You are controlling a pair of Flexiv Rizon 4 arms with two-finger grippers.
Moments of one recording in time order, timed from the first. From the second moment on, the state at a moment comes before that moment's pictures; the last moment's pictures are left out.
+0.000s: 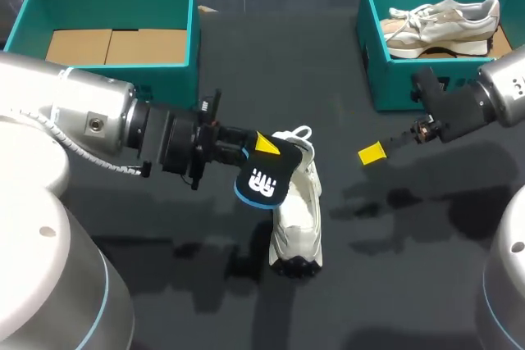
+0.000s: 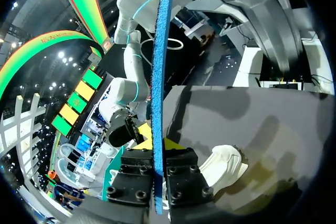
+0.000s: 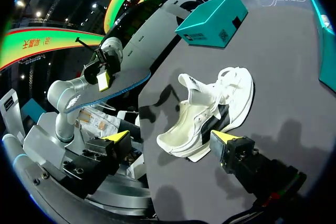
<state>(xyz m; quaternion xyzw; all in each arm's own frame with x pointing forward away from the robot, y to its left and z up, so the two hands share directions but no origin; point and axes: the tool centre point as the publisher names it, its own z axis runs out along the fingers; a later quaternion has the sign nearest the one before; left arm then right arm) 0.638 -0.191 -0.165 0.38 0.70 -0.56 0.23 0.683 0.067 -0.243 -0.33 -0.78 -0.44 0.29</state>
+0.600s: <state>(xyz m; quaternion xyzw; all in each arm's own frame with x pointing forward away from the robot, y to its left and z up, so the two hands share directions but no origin) 0.602 -0.205 -0.203 0.26 0.75 -0.59 0.17 0.649 0.062 -0.301 -0.29 -0.85 -0.38 0.24</state>
